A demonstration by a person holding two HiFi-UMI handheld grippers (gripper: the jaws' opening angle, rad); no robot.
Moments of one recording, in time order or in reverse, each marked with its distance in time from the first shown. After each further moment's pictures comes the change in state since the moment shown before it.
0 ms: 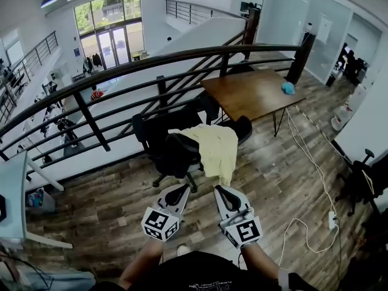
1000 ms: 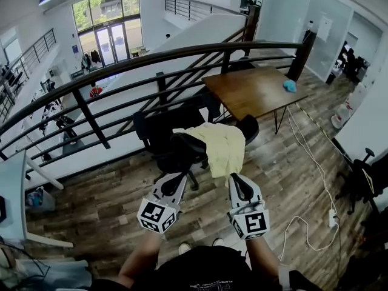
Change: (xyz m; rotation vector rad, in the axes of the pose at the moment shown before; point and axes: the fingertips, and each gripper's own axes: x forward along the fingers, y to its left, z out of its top) left arm 0.006 0.046 0.025 0.029 -0.048 0.026; right arm 0.019 -0.047 0.005 -0.054 -0.025 -0.185
